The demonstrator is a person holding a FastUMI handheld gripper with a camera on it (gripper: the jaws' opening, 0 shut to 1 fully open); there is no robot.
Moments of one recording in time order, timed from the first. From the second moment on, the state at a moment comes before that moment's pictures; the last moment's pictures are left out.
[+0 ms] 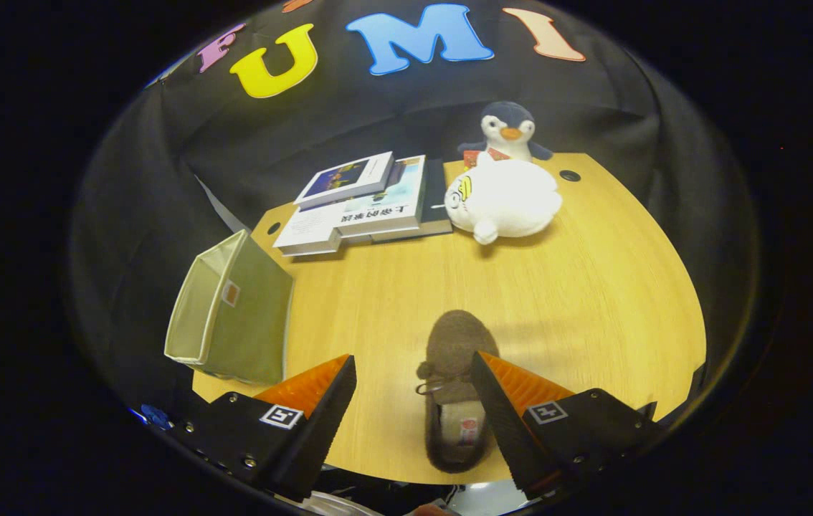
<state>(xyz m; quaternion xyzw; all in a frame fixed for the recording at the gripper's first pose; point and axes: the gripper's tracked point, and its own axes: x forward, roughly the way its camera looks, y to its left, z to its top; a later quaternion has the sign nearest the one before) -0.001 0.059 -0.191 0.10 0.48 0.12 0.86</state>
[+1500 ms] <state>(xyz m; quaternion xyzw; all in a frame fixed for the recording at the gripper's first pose) -0.046 0.008 -0.295 0.12 0.59 0.03 0.80</state>
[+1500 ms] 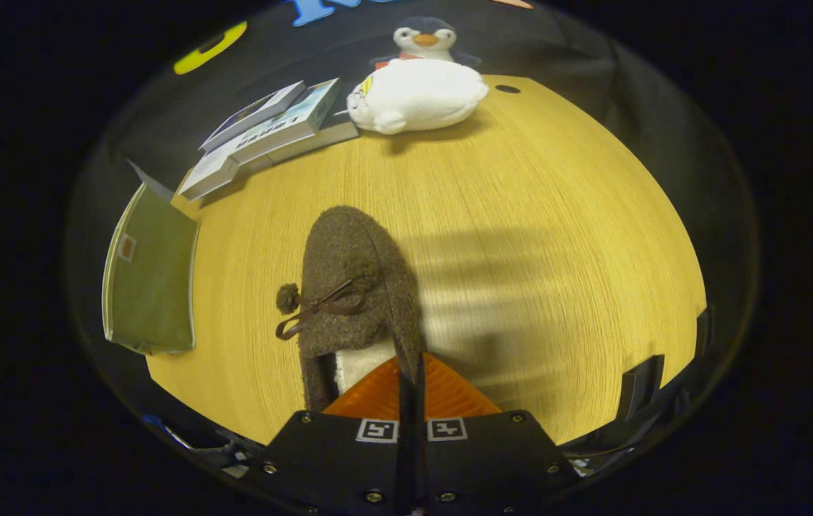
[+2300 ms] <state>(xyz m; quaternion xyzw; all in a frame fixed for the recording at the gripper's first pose) -0.019 0.080 -0.224 0.21 0.55 0.09 0.80</state>
